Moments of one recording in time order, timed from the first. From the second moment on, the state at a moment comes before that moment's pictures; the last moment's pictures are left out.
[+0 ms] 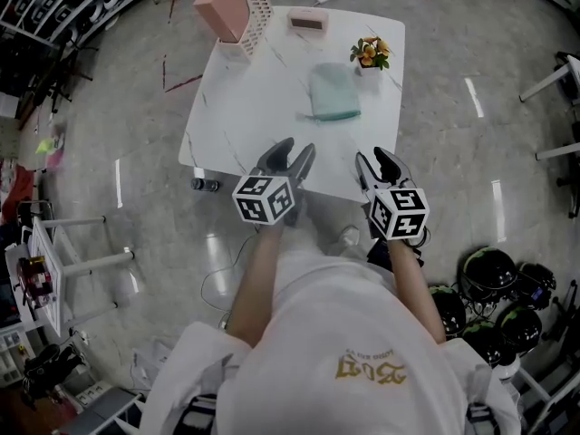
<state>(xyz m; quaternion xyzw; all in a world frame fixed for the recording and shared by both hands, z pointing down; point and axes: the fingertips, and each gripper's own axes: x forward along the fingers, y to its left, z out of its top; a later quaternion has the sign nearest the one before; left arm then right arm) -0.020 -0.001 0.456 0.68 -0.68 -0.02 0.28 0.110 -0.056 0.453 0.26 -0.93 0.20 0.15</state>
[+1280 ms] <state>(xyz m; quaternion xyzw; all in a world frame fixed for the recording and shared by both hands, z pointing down) -0.109 -0.092 0.592 0.81 -0.45 0.18 0.34 -0.004 -0.095 0.583 0.40 -0.84 0.25 0.28</state>
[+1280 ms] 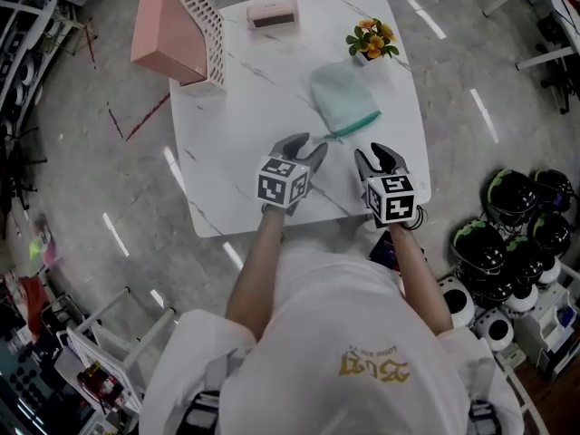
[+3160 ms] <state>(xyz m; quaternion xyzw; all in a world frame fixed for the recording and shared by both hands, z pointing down) -0.062 -0.103 0.649 0.86 -0.30 0.34 0.25 -0.055 -0.103 0.647 0.34 -0.84 0.18 0.38</state>
